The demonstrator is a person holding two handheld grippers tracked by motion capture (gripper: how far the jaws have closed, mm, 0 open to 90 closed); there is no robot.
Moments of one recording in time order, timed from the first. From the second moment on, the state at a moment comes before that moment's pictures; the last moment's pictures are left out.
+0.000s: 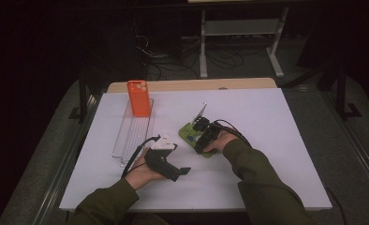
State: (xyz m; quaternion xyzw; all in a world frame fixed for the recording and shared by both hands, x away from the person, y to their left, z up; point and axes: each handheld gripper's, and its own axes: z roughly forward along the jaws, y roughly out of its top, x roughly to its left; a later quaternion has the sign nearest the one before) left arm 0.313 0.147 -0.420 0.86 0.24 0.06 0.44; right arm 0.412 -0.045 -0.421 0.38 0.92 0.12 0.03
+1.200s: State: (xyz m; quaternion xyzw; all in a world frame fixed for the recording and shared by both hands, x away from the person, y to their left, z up) left arm 0.353 0.130 -0.372 0.91 0.11 0.05 0.41; right arm 0.371 -0.119 -0.360 0.13 0.98 0.17 0.02
